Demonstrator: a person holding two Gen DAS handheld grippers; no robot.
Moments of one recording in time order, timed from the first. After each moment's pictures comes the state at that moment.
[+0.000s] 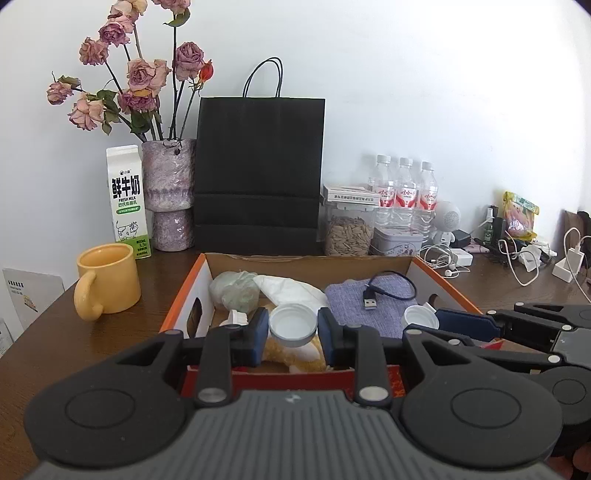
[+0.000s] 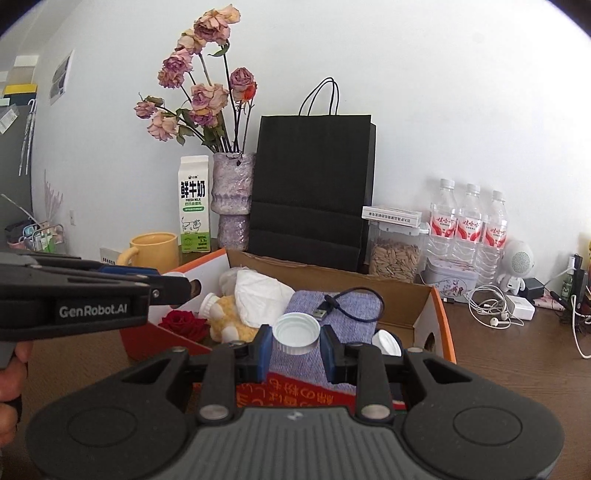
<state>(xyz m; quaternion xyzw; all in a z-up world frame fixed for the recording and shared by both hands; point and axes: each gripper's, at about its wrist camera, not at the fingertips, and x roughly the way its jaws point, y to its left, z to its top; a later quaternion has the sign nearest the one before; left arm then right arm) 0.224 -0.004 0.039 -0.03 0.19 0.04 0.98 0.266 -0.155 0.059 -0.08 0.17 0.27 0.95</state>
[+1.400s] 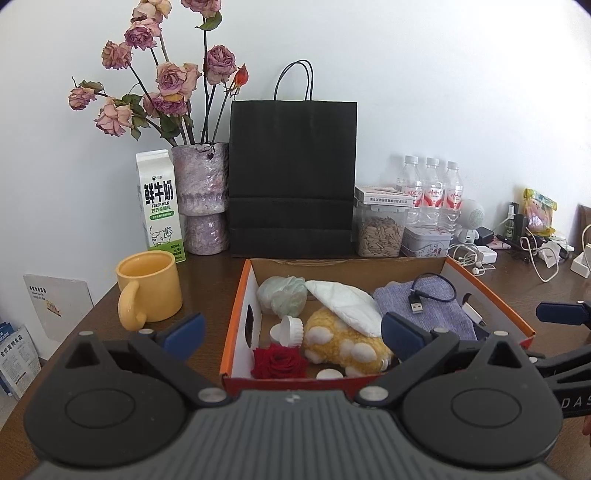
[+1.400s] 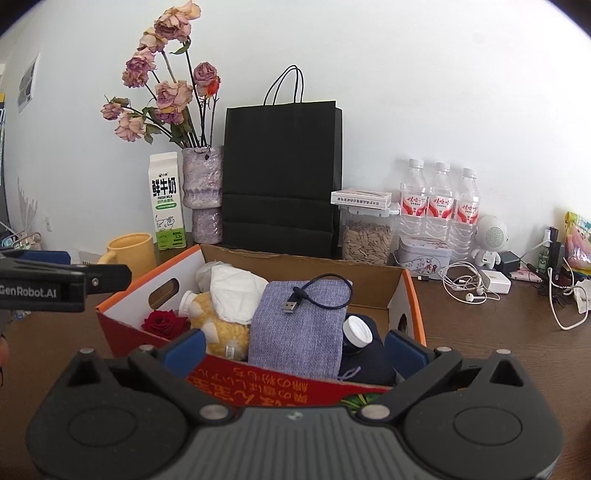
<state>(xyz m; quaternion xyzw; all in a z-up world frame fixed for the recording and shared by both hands) 0.206 0.034 0.057 -0.01 0.20 0.06 0.98 0.256 -0.173 0.071 -0.05 0.21 0.22 0.95</state>
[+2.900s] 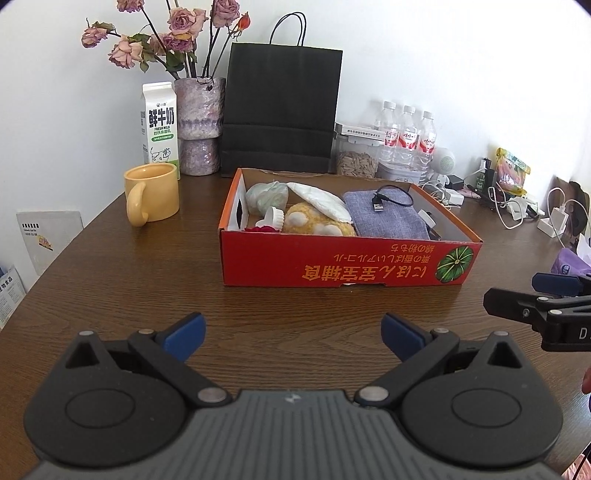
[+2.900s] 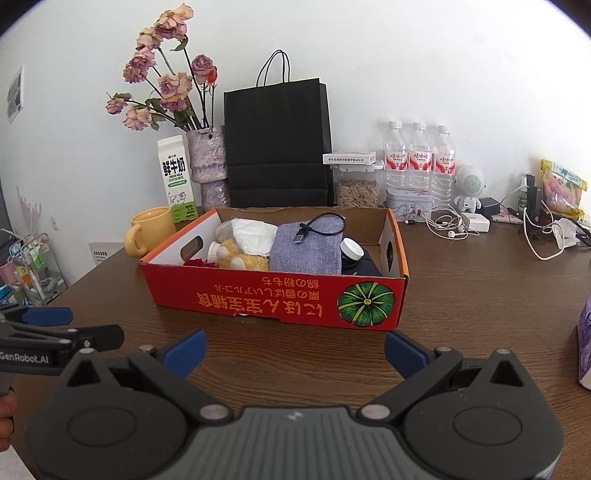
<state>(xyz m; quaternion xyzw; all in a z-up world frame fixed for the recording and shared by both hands) 0.118 0.025 0.025 -0.05 0.28 0.03 0.96 0.172 -0.205 0.067 -0.01 0.26 0.21 0.94</state>
